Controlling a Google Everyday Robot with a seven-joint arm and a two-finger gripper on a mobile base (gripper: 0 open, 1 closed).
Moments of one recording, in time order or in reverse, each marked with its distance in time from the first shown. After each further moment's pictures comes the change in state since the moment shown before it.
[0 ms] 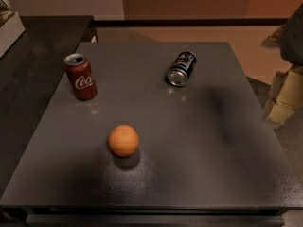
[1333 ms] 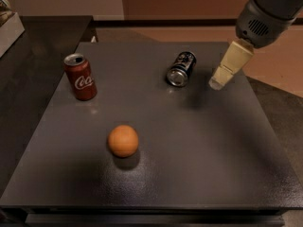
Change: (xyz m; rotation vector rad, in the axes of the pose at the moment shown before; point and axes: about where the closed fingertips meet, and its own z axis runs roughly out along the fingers) arm -0.046 -0.077 0.050 -0.018 -0.018 0.361
